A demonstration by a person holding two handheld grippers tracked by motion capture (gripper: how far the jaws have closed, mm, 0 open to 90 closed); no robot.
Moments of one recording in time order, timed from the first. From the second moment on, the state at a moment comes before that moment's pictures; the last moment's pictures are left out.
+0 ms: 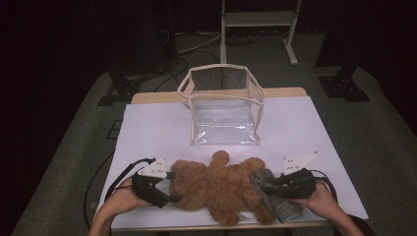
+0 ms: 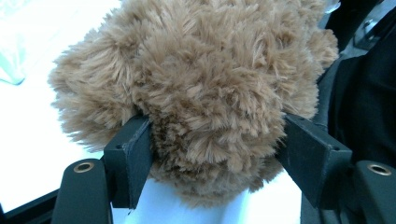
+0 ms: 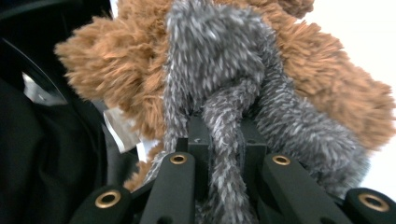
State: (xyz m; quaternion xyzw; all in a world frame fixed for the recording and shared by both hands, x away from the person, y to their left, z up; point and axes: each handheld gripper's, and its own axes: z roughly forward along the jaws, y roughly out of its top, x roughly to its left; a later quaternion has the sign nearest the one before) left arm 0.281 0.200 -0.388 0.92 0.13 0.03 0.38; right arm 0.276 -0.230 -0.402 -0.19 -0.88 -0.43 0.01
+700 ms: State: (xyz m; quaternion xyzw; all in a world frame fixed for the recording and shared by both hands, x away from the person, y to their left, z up) left arm 0.297 0.164 -0.395 0.89 0.12 0.02 0.44; right arm 0.308 -0.207 -0.386 -0.17 -0.87 -0.47 0.02
